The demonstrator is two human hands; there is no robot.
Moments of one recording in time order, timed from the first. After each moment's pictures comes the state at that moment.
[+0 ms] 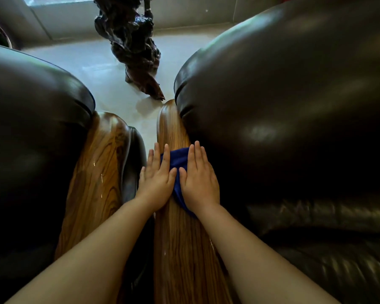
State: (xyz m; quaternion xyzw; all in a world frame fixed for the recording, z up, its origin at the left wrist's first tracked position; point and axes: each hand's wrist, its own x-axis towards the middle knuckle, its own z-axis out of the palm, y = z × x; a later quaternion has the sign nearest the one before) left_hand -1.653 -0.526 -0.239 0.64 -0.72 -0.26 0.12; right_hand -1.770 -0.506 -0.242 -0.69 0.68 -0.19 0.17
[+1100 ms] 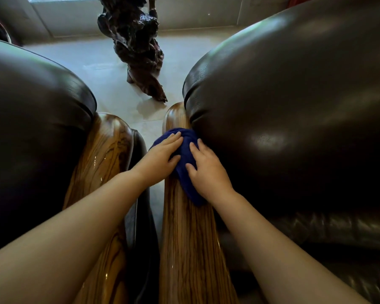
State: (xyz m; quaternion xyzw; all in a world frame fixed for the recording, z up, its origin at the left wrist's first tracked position) left_hand -1.635 -0.604 -0.216 0.51 -0.81 -0.25 0.15; right_hand -1.772 -0.562 -0.221 -0.70 0.65 -0.17 0.23
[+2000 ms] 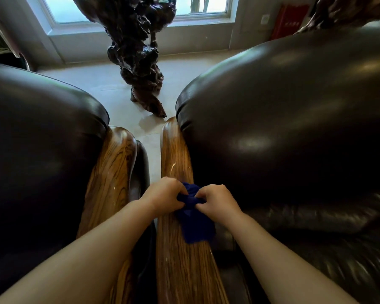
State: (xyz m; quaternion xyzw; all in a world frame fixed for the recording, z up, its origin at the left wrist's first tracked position) left_hand -1.655 -0.489 -0.171 0.48 -0.84 -0.24 -0.02; right_hand -1.819 -0.451 -0.186 -0.68 0.64 -0.12 0.34
